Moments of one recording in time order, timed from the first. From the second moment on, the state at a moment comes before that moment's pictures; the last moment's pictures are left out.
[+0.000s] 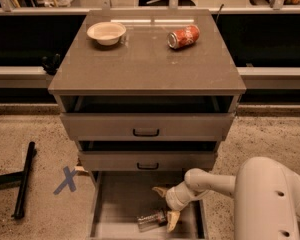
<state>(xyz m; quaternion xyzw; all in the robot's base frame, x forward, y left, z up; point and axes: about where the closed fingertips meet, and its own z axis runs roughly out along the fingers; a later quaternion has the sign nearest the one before) 0.493 -0.047 0.231 -0.78 0.53 0.23 0.24</state>
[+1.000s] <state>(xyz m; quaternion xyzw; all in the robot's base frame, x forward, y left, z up) 0.507 -0.034 0.170 -0.77 0.54 0.23 0.24</state>
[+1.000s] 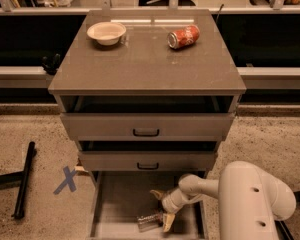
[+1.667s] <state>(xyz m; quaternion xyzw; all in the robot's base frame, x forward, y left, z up) 0.509 -0.028 0.142 -0.77 0.55 0.23 0.22</state>
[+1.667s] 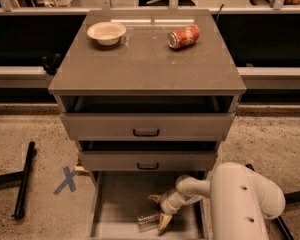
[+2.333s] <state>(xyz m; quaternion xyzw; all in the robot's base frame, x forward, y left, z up) 0.505 -0.030 0.146 -0.78 0.55 0.23 0.22</state>
